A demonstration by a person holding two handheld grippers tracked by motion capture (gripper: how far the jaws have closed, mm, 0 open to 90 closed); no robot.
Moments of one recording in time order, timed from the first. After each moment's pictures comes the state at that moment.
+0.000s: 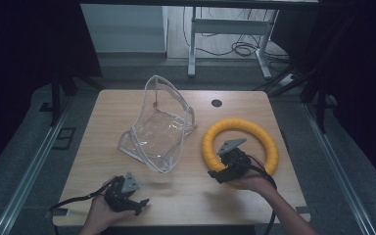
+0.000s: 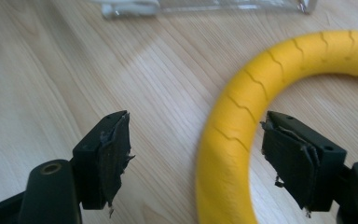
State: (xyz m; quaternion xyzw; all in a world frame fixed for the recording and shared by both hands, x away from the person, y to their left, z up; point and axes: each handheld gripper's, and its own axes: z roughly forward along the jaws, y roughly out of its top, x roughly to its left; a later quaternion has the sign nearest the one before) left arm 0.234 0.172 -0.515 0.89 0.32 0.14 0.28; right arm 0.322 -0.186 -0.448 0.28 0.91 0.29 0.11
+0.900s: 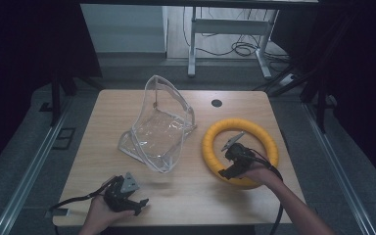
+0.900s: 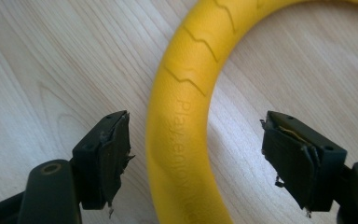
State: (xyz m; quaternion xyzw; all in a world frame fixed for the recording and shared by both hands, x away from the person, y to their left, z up) left arm 0.233 0.173 -0.513 0.89 0.32 0.14 0.28; right arm 0.350 -0.204 -0.467 0.30 0.93 0.19 0.08
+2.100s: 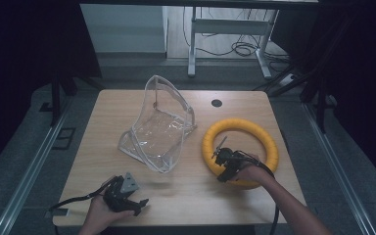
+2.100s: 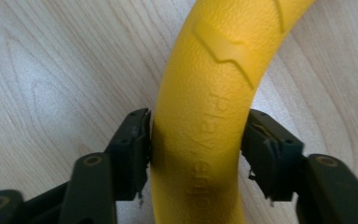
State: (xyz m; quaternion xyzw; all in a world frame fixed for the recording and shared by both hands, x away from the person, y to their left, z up) left arm 0.232 0.173 -0.513 0.89 0.32 0.14 0.28; right arm 0.362 -0.180 -0.498 0.25 0.96 0.09 0.03
